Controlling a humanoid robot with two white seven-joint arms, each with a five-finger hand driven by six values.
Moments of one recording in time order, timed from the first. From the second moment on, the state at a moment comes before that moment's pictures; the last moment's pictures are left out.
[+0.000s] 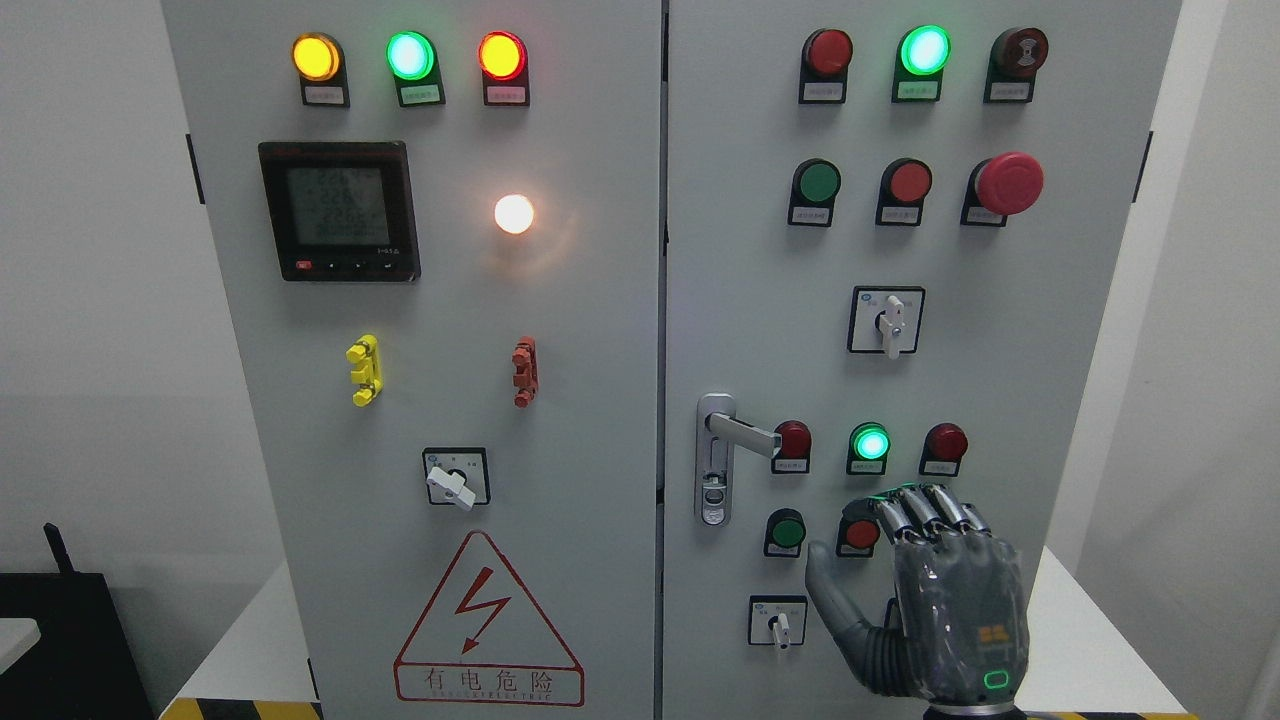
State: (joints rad) left arm -0.04 -0.09 0.04 0.00 0.00 -0.09 0.00; right arm -0.30 -0.03 0.15 -1.81 1.22 -0.01 -0.36
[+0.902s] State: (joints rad) left arm -0.04 -0.09 0.04 0.00 0.00 -0.09 0.00; right arm -0.26 -0.05 0.09 -1.86 1.13 -0.02 -0.34
